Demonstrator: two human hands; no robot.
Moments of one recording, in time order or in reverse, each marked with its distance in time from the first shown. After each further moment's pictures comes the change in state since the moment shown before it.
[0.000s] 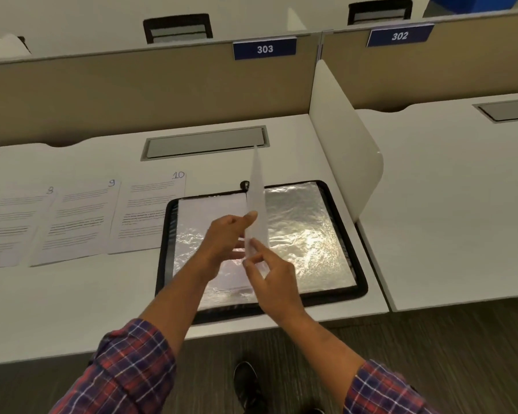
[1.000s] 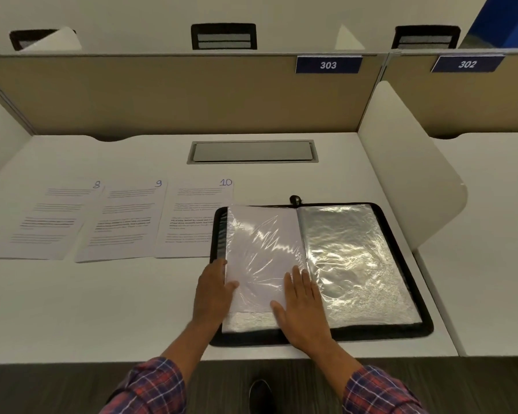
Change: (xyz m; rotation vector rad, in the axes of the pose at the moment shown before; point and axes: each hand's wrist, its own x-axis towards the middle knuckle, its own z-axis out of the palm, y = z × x) left_hand 0.026 -0.143 -0.134 0.512 0.435 0.289; right_hand 0.026 0.083 0.099 -1.001 -0.306 -0.067
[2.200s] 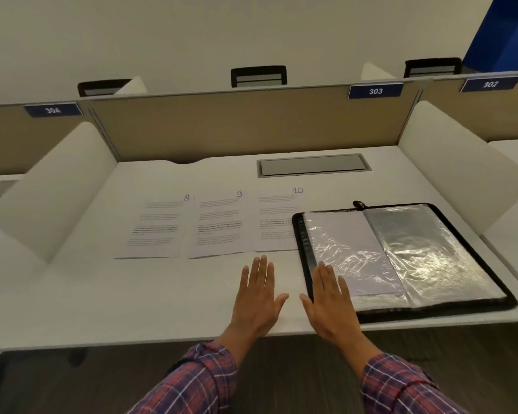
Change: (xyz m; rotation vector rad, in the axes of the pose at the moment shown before) left_hand -0.030 -0.155 -0.156 0.759 -0.180 0.493; right_hand -0.029 -0.230 0.023 -0.058 0.065 0.116
